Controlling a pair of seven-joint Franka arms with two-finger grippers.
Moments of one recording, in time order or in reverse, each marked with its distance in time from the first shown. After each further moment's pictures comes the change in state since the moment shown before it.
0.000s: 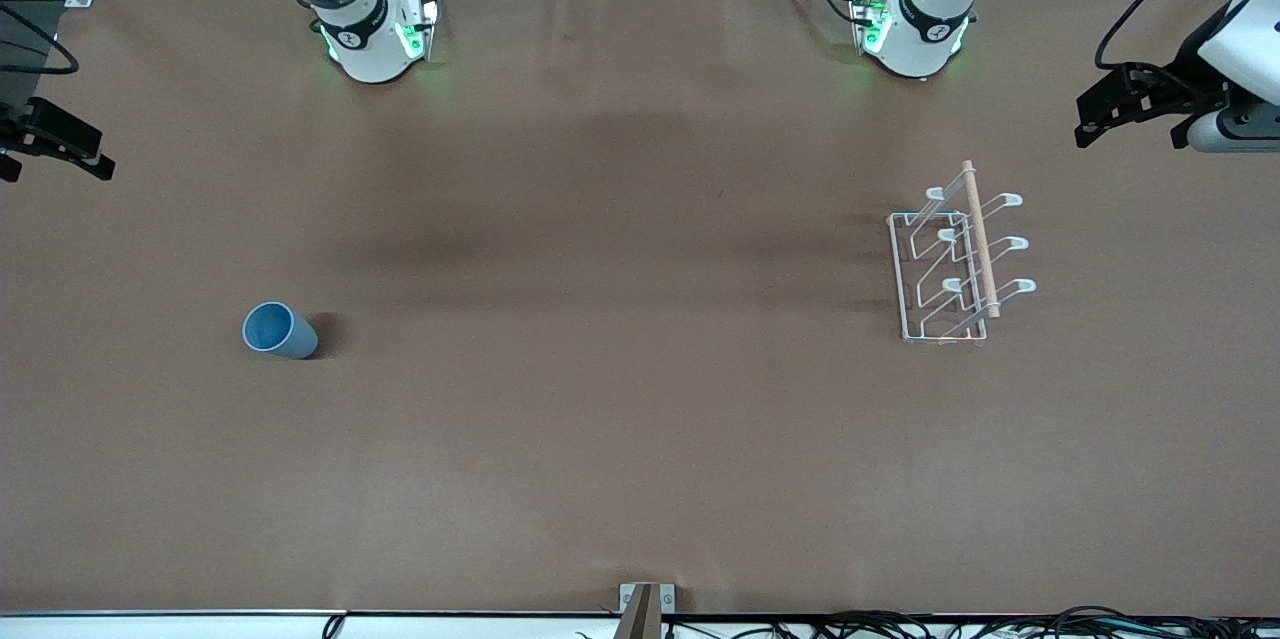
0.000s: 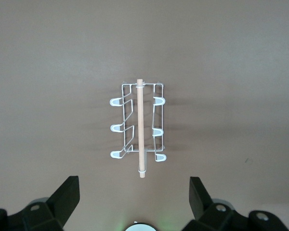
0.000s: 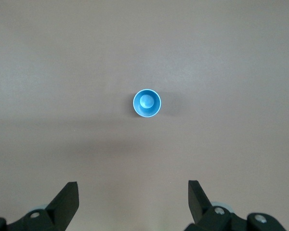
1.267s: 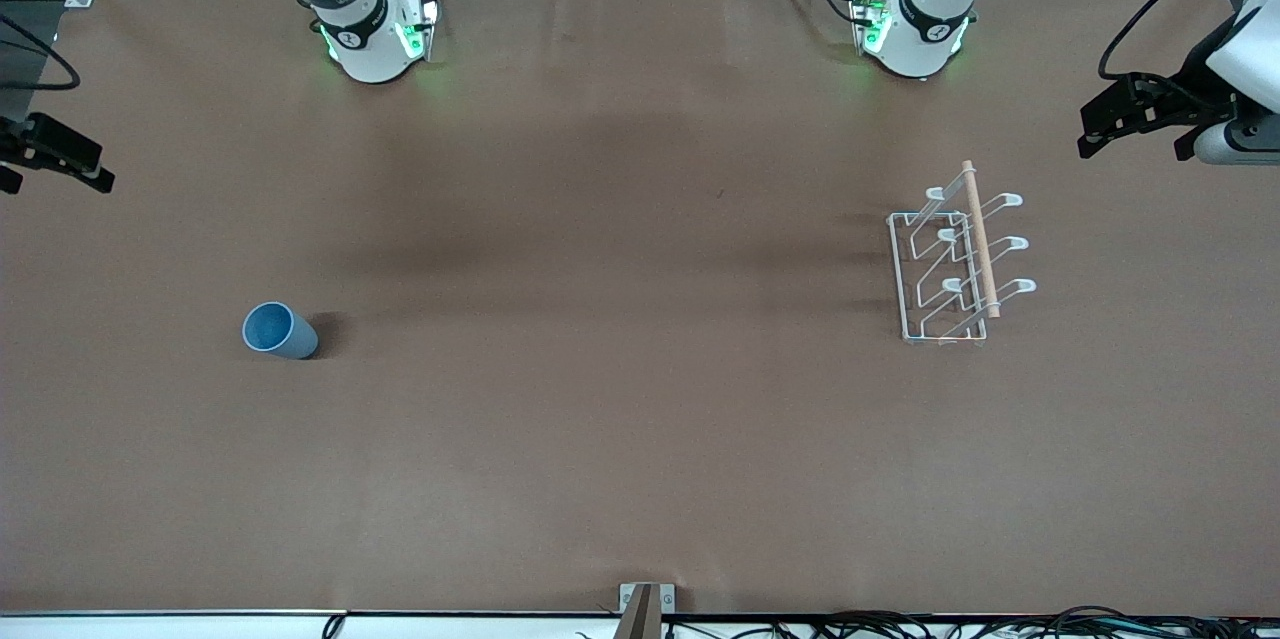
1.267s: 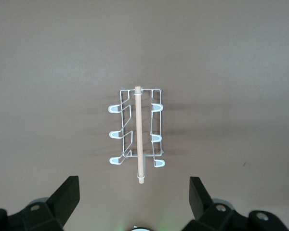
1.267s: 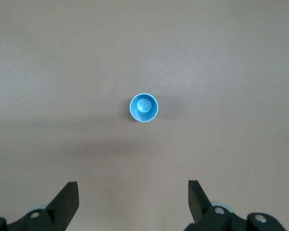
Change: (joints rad) left arm 0.000 0.038 0.000 0.048 -0.005 0.000 0.010; right arm -0.021 0.033 -0.001 -0.028 0.000 0.058 0.000
